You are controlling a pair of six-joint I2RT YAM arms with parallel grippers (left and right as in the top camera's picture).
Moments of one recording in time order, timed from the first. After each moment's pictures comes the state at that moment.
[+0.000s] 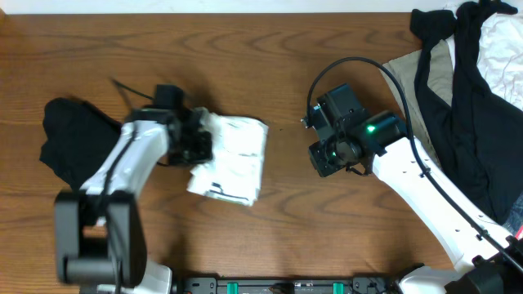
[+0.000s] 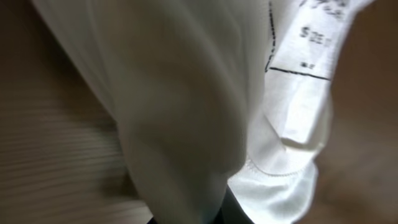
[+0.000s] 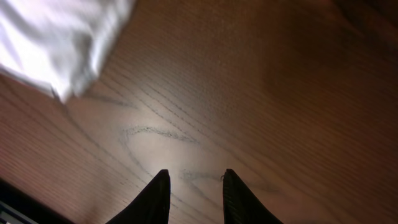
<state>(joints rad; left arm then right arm) -0.03 1.66 1.07 -0.83 0.34 -0.07 0.51 1.52 1.24 -1.01 -0.11 0.07</state>
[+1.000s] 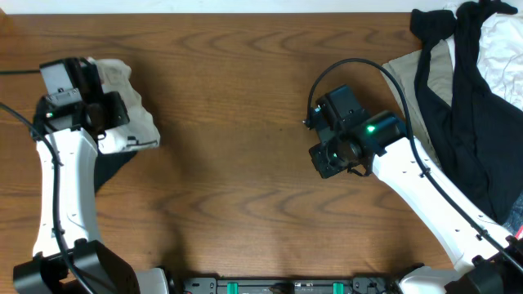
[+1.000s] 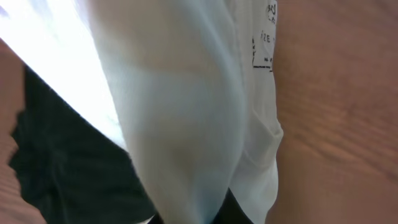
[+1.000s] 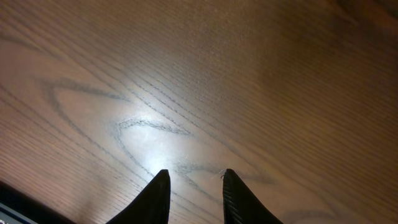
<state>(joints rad) 0.30 1.51 1.27 -0.74 0.03 -0.02 0.51 1.52 1.23 -1.04 -0.09 0.07</state>
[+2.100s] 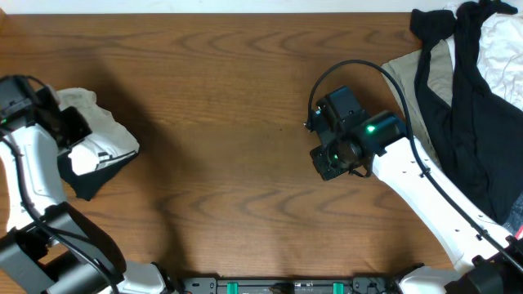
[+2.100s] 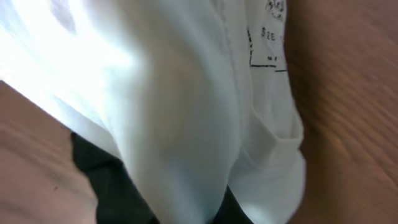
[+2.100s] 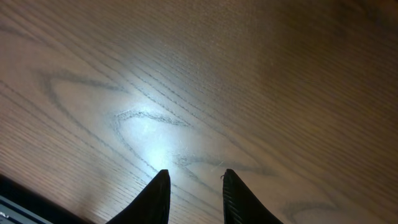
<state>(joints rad) 0.58 1.66 1.31 -0.79 0.08 -0.05 0.51 1.52 1.23 -1.06 -0.09 0.07</state>
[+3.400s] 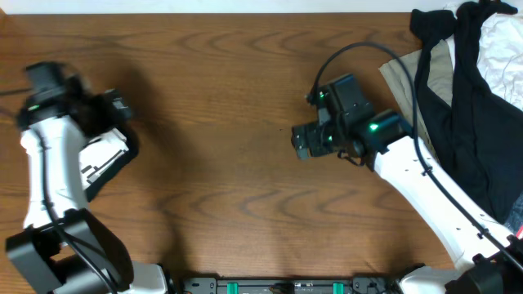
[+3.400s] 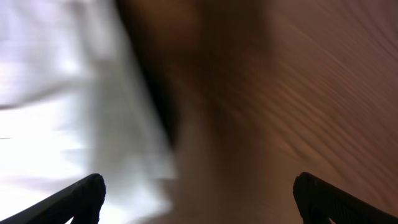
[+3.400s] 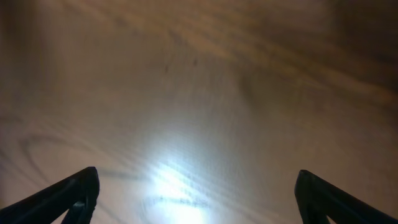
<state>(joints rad) 0.32 1.63 1.31 -0.82 0.16 -0.21 0.47 1.52 1.23 -0.78 -0.11 0.26</state>
